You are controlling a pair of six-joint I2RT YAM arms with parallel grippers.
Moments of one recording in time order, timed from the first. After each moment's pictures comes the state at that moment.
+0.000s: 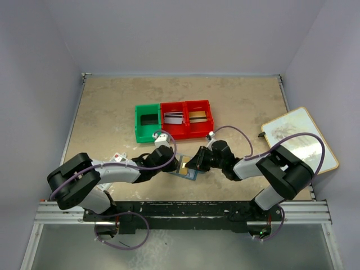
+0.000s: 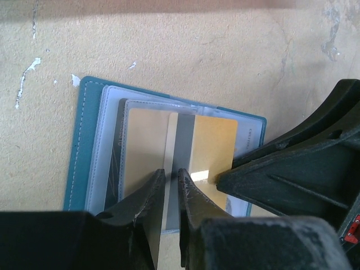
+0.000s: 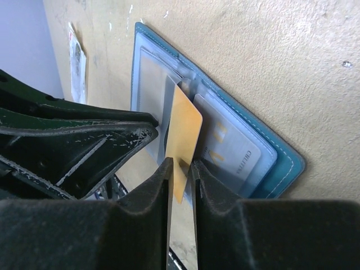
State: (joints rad) left arm -0.94 1.45 0.53 0.20 -0.25 -0.89; right arm 0.68 1.56 0.37 0.60 -0.33 1.00
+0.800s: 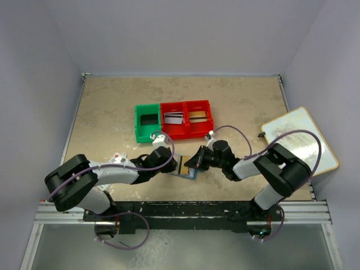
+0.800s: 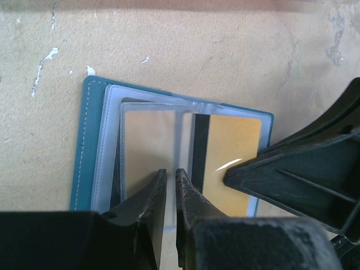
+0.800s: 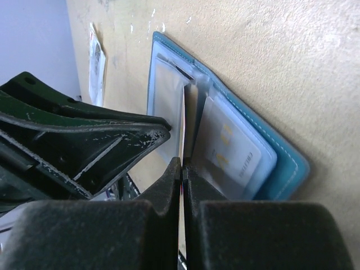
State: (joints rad) left arm -0.95 1.43 0.51 0.20 -0.28 -0.92; right arm 0.67 1.63 0.35 0.76 -0.37 1.05
